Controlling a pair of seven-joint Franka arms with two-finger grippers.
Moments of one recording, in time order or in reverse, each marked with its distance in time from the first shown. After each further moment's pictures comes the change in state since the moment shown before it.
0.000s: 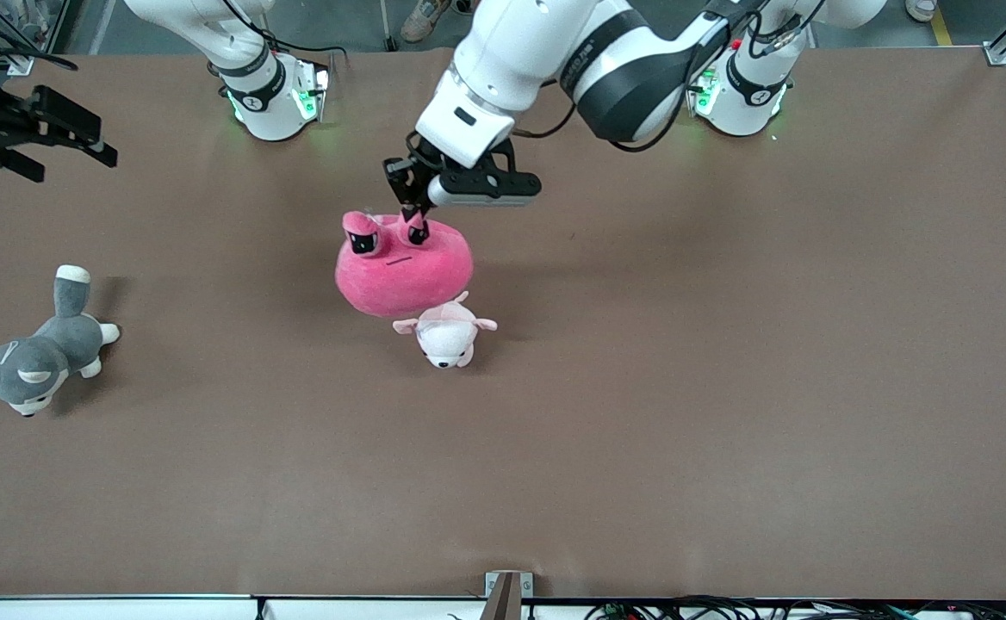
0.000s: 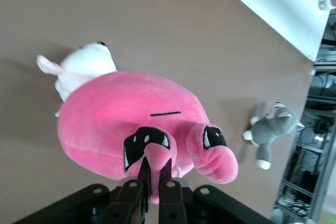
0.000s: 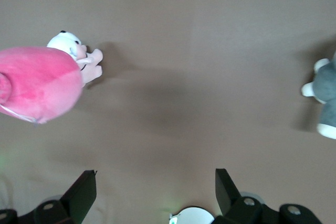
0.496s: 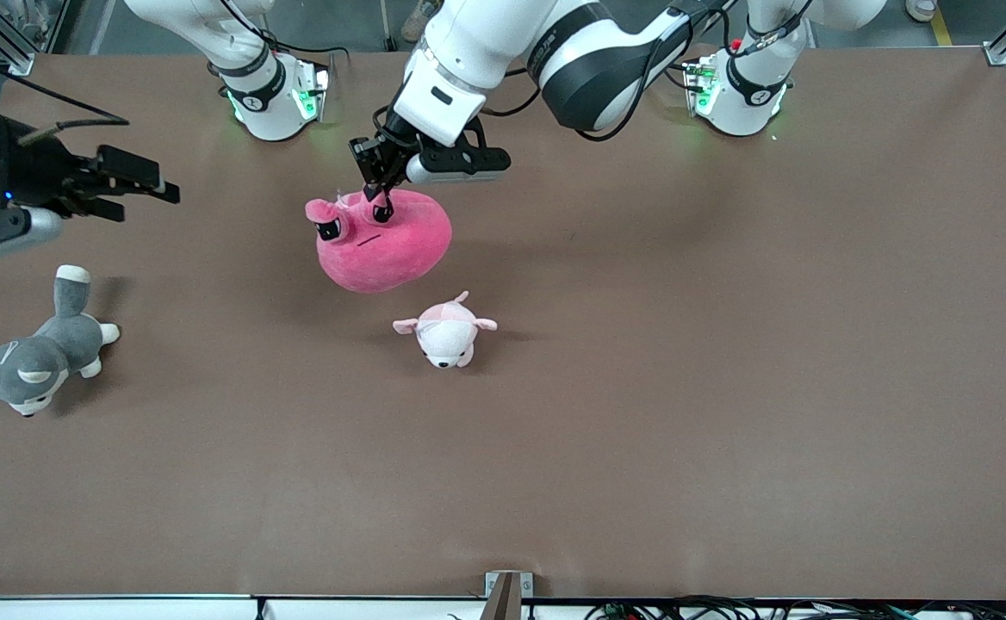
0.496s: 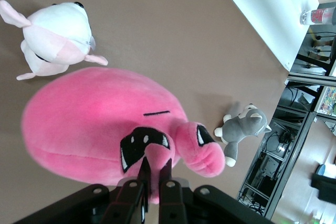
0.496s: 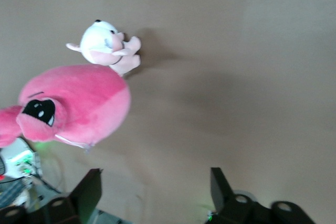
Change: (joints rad) left arm -0.052 0.020 0.000 0.002 0.000 0.094 -0.167; right arm -0.001 0.120 -0.010 -0.021 0.204 0.011 0.000
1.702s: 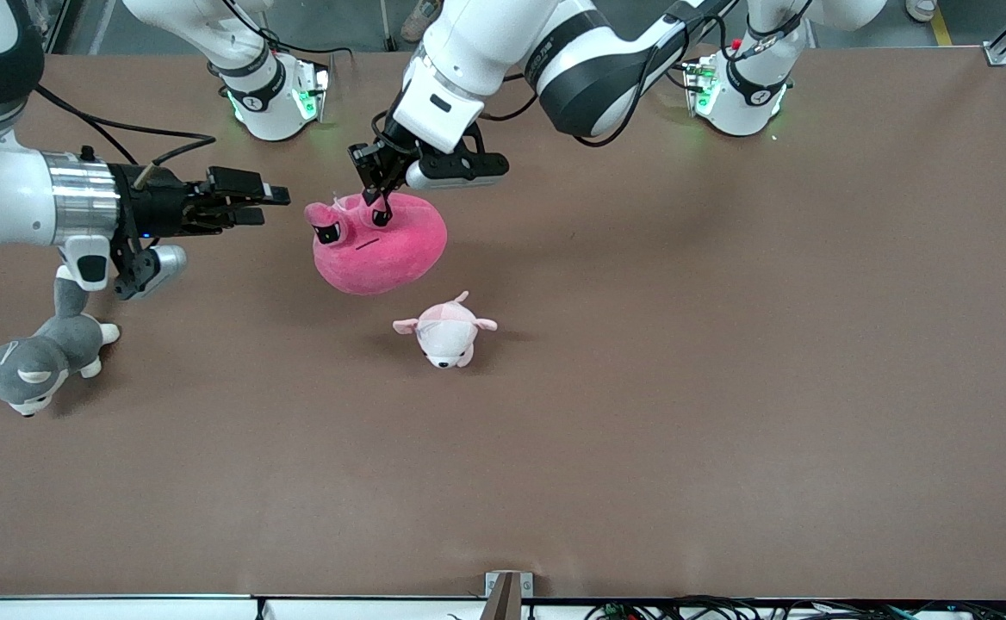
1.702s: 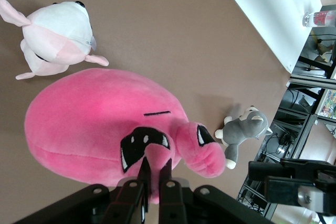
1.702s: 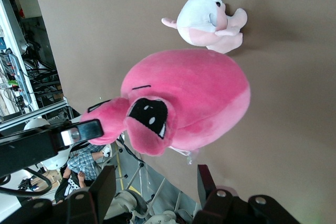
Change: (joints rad) left arm -0.001 0.017 0.006 0.006 0.000 0.001 -0.004; right arm 0.085 0.088 0.006 -0.043 0.339 0.013 0.001
